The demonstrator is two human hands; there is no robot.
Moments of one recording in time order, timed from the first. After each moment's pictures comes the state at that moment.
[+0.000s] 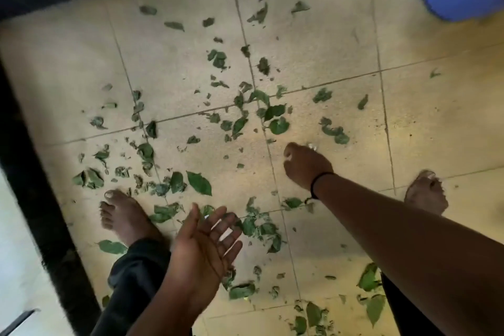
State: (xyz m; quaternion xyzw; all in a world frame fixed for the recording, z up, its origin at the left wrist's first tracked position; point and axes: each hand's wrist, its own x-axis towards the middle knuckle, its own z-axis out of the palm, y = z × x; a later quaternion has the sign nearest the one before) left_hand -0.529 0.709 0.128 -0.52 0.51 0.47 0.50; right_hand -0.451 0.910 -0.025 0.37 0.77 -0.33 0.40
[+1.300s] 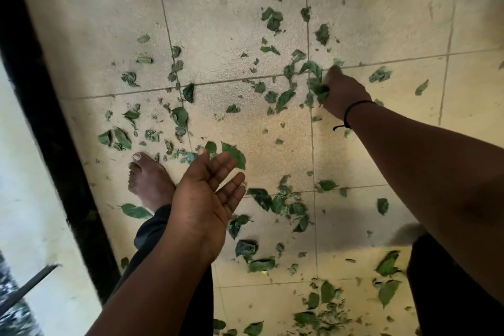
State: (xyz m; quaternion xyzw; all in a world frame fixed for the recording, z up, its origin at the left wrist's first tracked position) left_hand -0.607 0.684 0.138 -0.48 0.57 0.51 0.43; right_hand -0.535 0.938 -0.075 0.36 0.86 -0.21 0.31
